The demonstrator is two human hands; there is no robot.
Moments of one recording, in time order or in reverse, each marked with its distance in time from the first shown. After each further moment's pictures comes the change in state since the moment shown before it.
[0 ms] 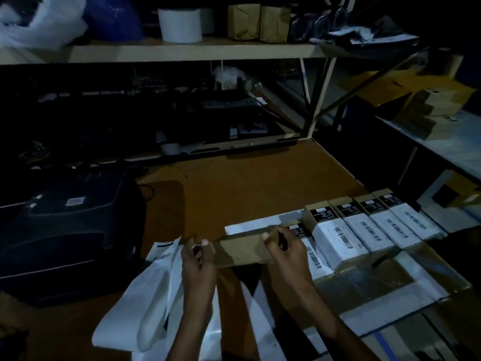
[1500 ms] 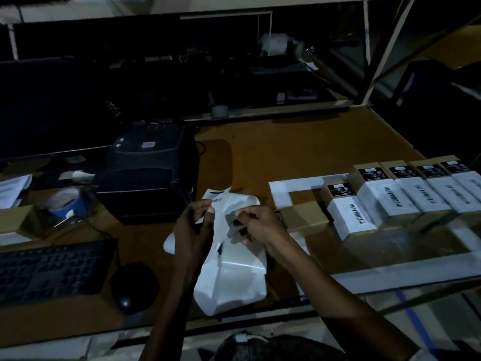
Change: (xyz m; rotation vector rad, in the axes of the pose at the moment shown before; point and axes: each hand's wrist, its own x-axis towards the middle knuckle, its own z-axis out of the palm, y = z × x) left_hand -0.018 -0.008 -0.131 0.194 0.029 0.403; right_hand -0.053 -0.020 0.114 -0.133 -0.417 0.317
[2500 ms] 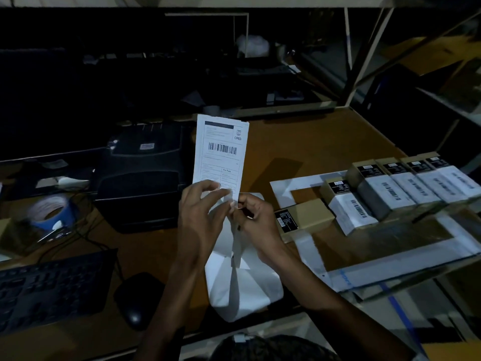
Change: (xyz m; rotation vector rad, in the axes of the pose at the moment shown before) left_hand 0.041 -0.001 -0.025 0.302 -0.056 0.522; right_hand -0.002 -0.004 0.060 0.216 0.172 -0.445
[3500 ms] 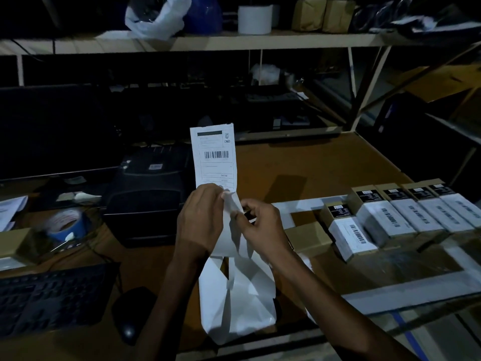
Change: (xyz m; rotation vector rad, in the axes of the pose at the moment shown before) left_hand 0.031 0.041 -0.010 0.102 0.042 0.058; right_hand 0.014 -0.044 -0.027 -0.396 -0.037 -0.224
